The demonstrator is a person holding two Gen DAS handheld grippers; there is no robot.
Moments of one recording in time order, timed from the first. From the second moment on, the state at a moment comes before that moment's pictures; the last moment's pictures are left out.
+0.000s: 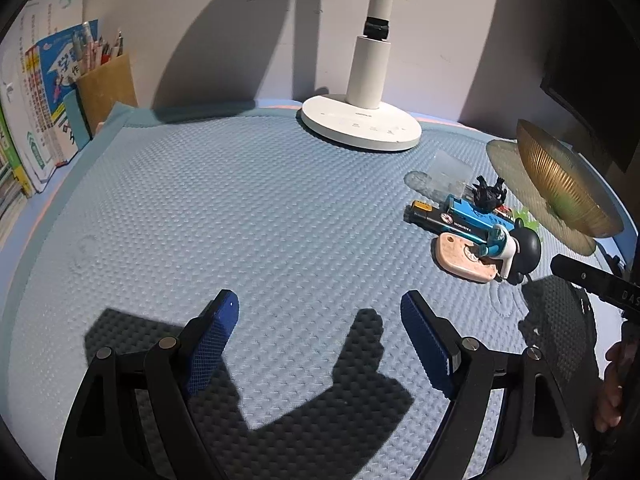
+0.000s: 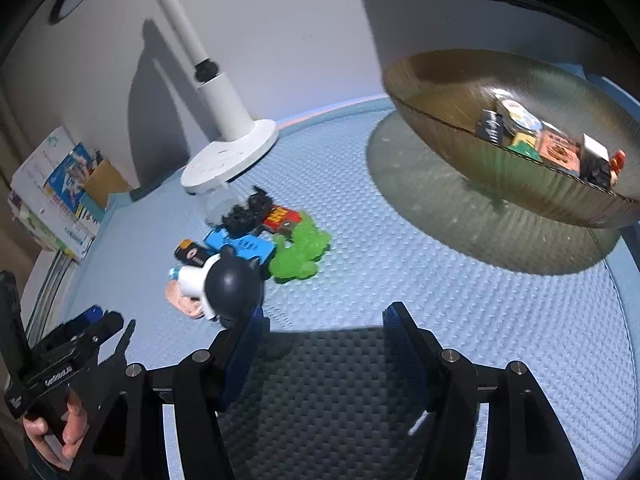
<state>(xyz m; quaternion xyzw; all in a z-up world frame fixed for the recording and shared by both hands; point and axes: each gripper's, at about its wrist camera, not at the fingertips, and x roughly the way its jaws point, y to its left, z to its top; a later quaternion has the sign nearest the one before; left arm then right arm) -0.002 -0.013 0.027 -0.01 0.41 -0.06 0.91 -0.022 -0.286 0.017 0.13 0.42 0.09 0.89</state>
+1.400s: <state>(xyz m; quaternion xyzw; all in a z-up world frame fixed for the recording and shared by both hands) 0.052 -0.116 0.017 0.04 0.46 -0.12 0.88 -0.021 -0.274 0.032 0.03 0.43 0.19 0.88</state>
